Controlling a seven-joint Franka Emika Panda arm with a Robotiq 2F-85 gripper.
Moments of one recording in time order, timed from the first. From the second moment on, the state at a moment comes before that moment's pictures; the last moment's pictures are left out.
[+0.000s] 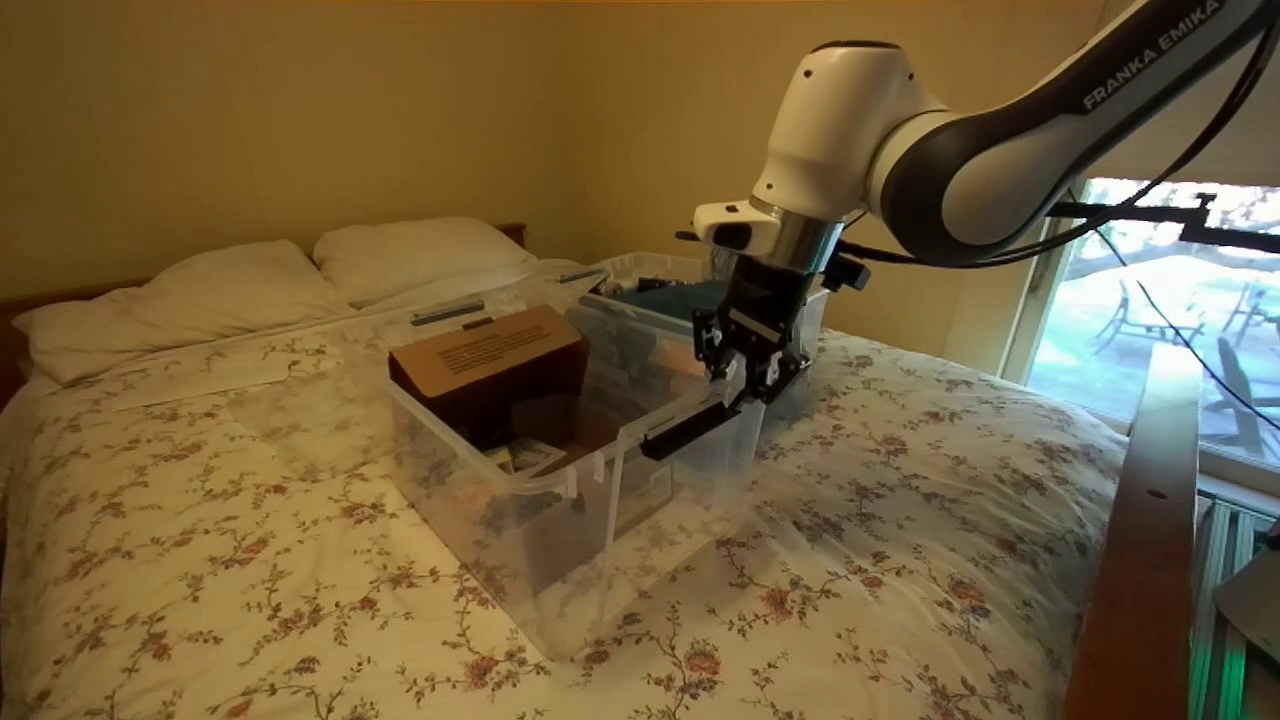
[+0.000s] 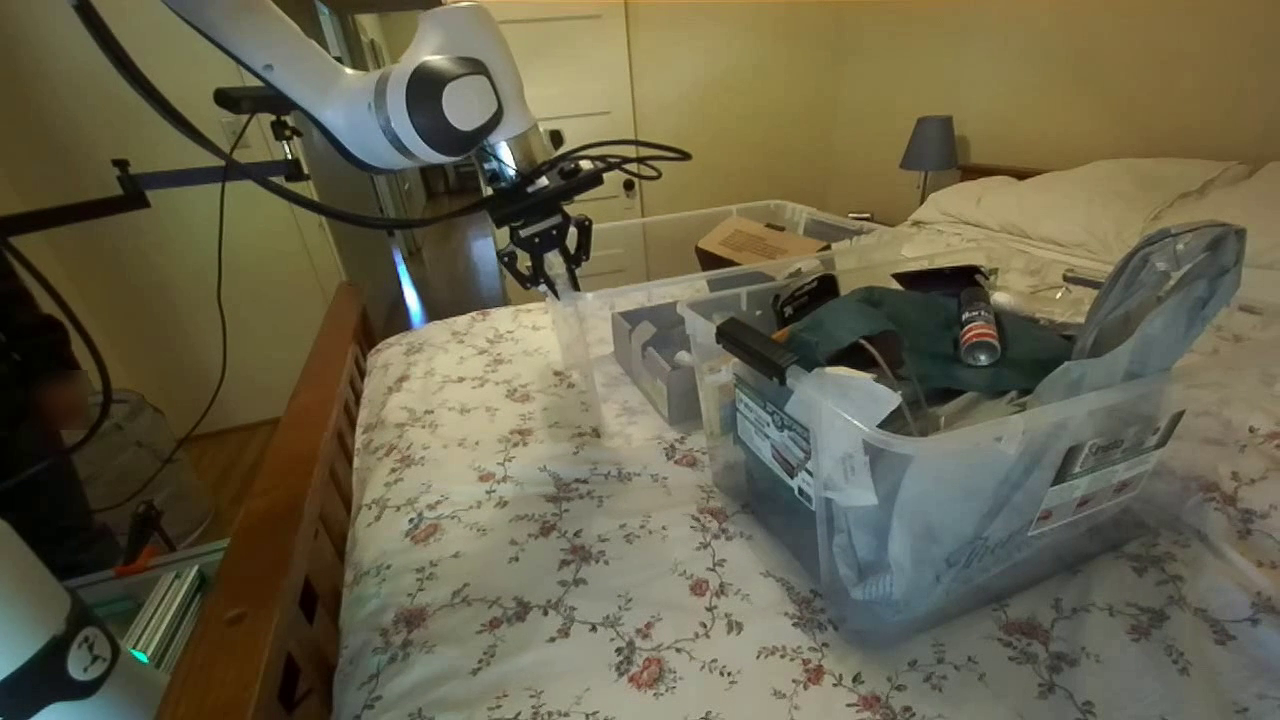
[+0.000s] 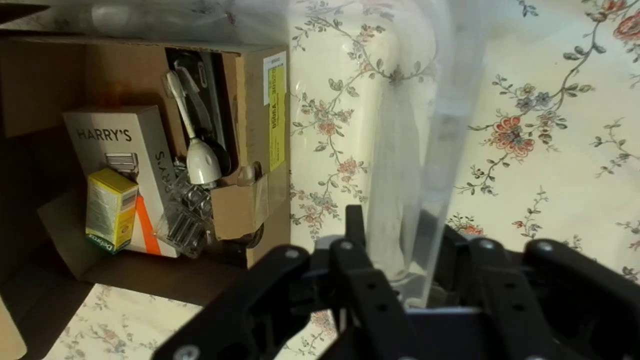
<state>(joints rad) 0.29 0.12 0.33 -2.18 -0.17 2.55 -0.92</state>
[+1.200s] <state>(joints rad) 0.41 -0.39 0.40 -2.68 -0.09 2.79 -0.63</state>
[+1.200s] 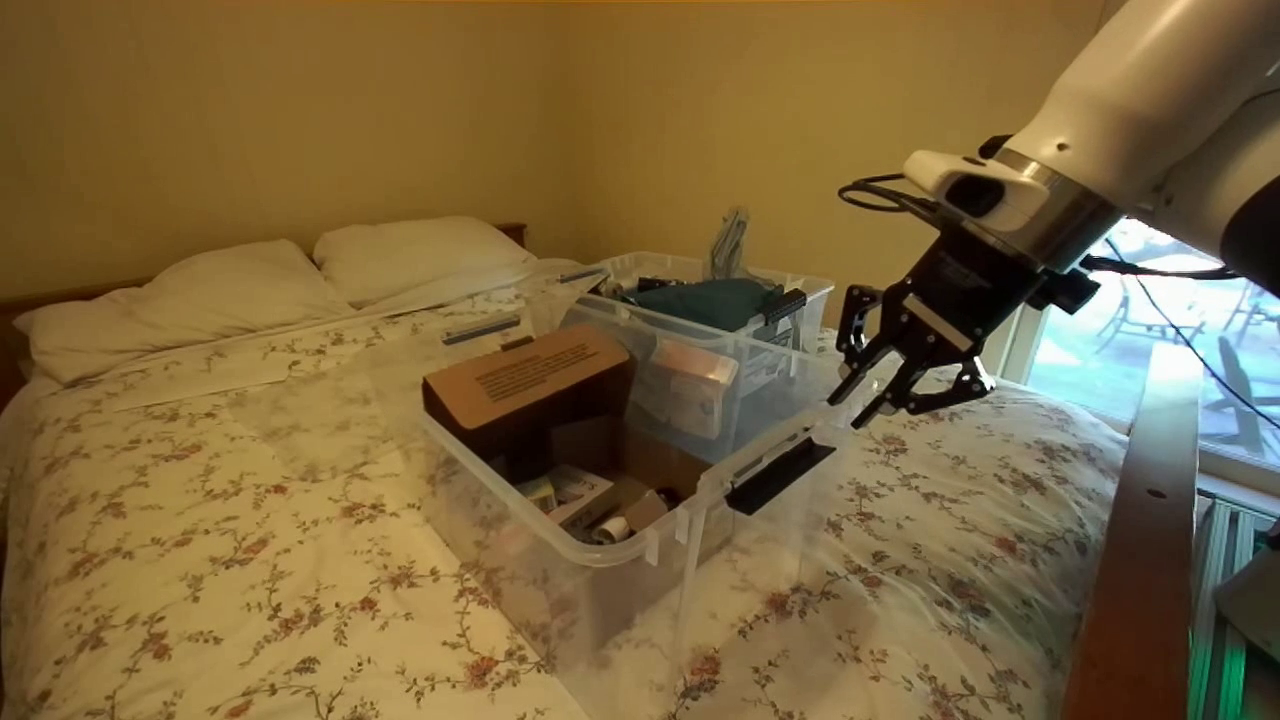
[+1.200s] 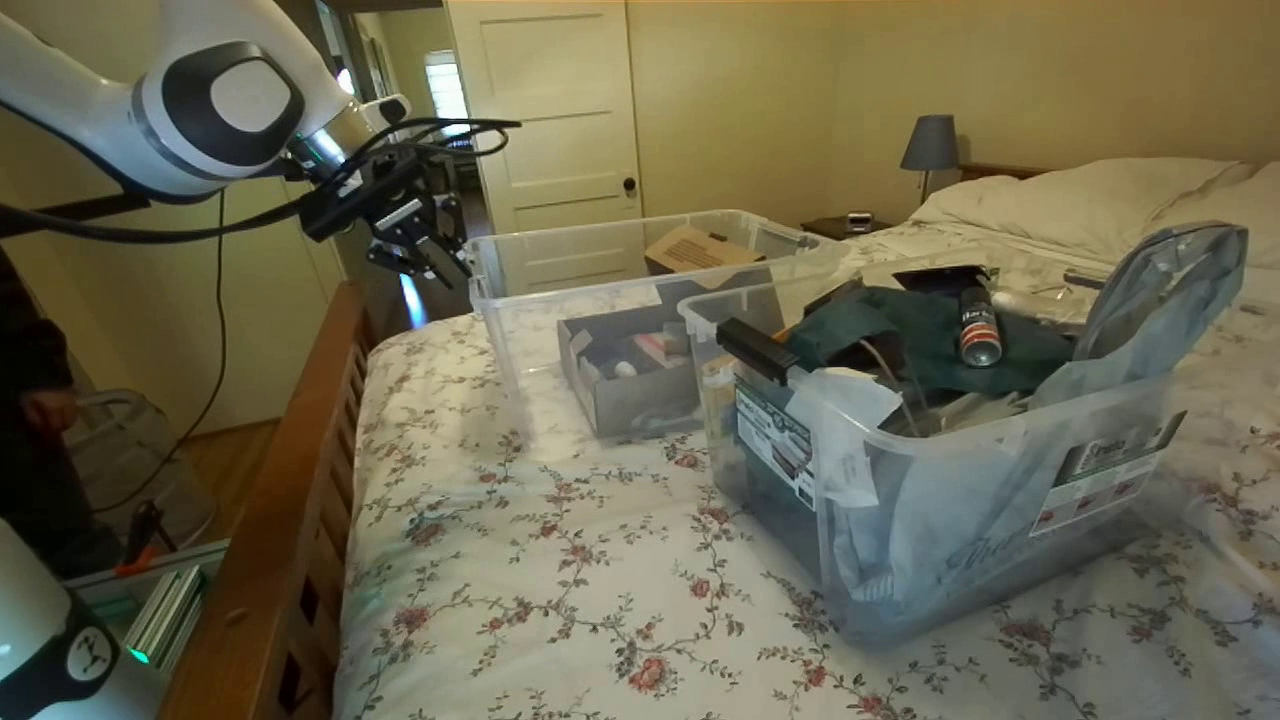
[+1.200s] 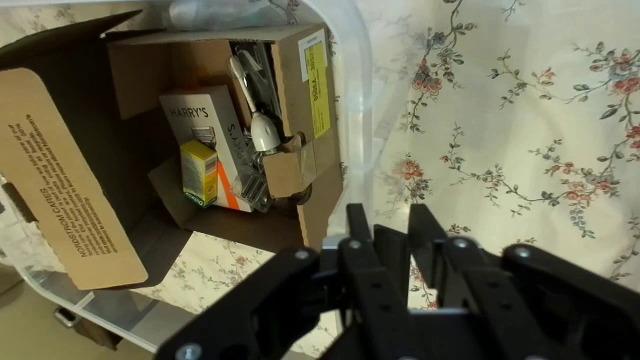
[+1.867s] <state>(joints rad) 0.60 -0.36 0.30 -2.65 -0.10 2.77 -0.68</state>
